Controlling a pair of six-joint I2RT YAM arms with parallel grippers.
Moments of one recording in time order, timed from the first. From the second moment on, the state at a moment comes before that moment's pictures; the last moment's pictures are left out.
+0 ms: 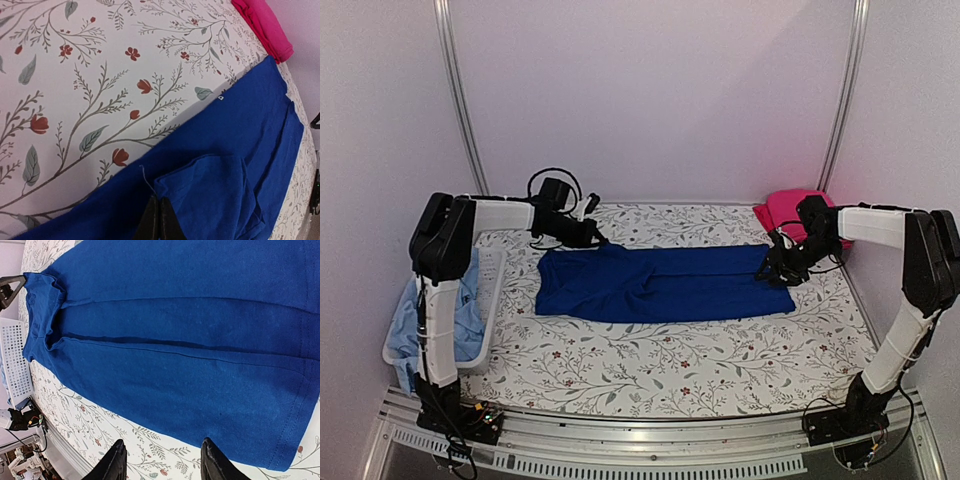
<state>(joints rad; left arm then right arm) -0.34 2.26 1.63 -0.23 0.53 -0.16 0.16 1.72 1.16 -0.71 -0.55 0.19</state>
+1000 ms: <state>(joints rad) -0.43 1.58 1.04 -0.37 0.23 -0.31 0.16 1.75 1.17 -0.69 -0.61 0.18</state>
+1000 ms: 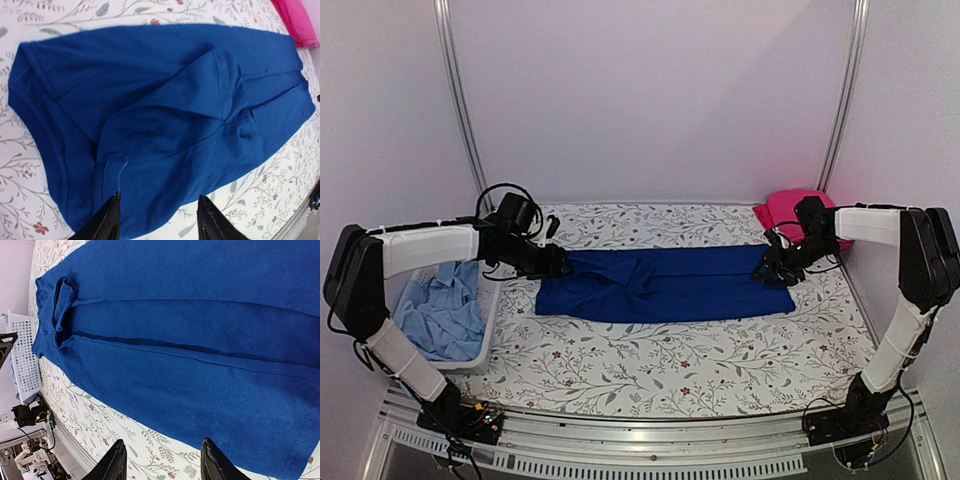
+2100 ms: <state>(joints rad) -0.39 1.75 1.03 -0.76 -0.02 -0.44 0.18 1.90 1.15 -0.64 -0.55 0.17</state>
